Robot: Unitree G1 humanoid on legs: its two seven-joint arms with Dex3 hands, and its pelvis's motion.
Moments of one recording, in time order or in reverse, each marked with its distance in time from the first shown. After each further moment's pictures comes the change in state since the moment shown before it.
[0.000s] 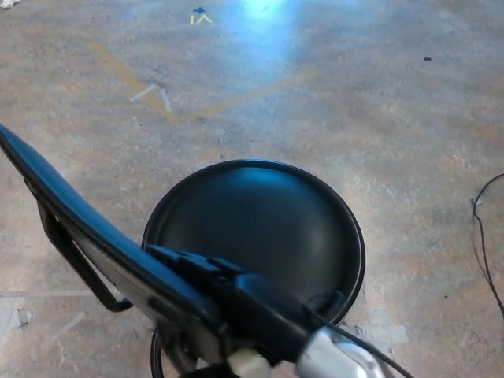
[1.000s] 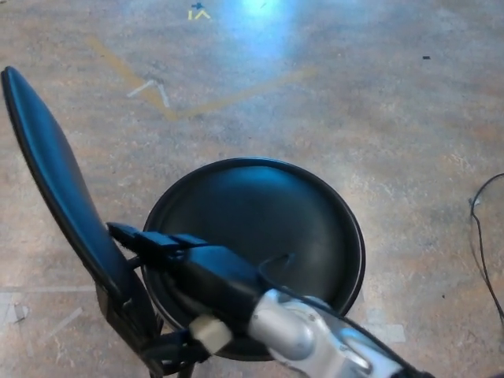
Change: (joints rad) left_arm 0.002 -0.003 0.009 0.000 -0.003 -0.002 0.000; right_arm -0.190 0.022 0.036 0.197 -0.022 0.019 -0.090
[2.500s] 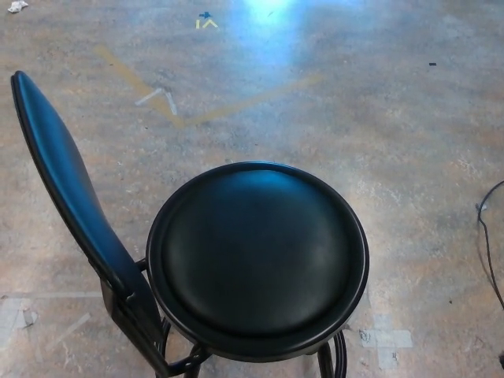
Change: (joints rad) left_arm 0.016 -0.024 -0.036 0.000 0.002 -0.005 0.005; right_arm 0.426 -0.303 -0.723 0.650 0.134 -0.226 -0.325
